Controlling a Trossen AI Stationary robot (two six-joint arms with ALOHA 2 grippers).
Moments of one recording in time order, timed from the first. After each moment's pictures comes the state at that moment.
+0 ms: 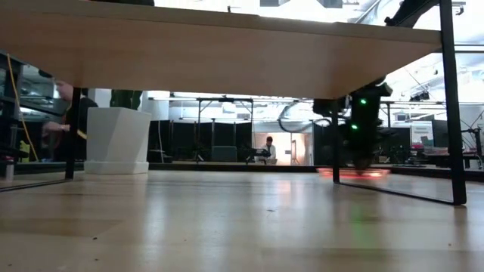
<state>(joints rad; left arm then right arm) 0.05 0.60 0.23 0.54 -0.02 -0.17 -0.56 1.69 0.74 -0.41 0.48 0.55</state>
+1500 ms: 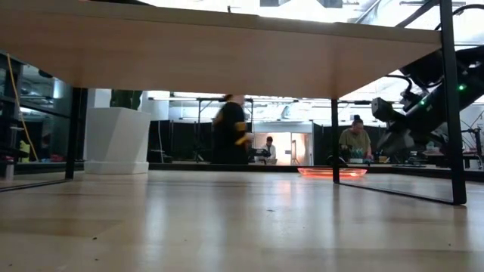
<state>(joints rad) 0.05 0.60 0.23 0.53 -0.07 -0.18 -0.54 0.70 0.08 0.01 0.49 0.92</state>
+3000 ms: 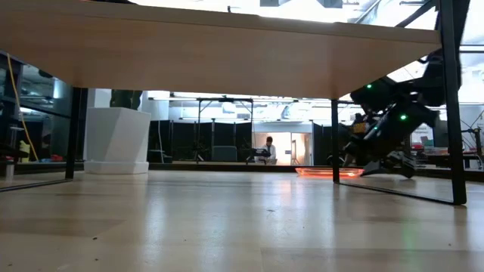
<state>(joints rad) 0.05 0.60 0.23 0.51 -0.10 -0.21 -0.51 1.59 0.26 0.59 0.56 1.09</state>
